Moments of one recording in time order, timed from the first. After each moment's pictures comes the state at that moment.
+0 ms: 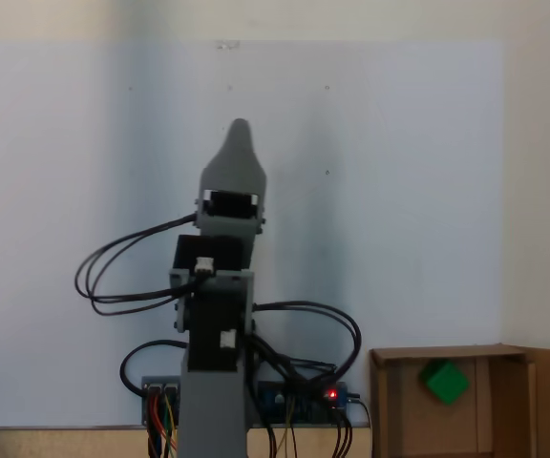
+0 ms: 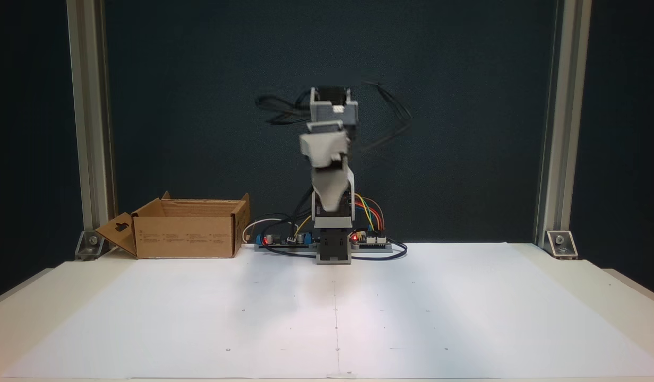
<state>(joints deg) 1.1 123.6 89.0 47.0 5.4</state>
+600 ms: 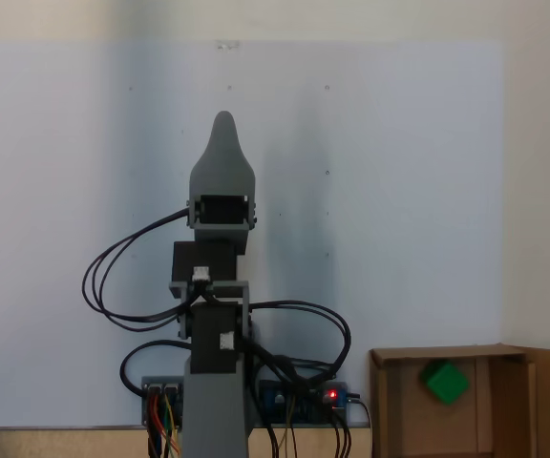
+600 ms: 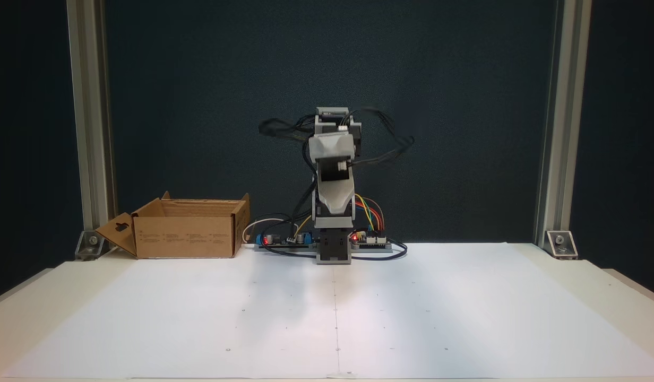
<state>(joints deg) -0.9 128.8 107.0 16.4 5.3</state>
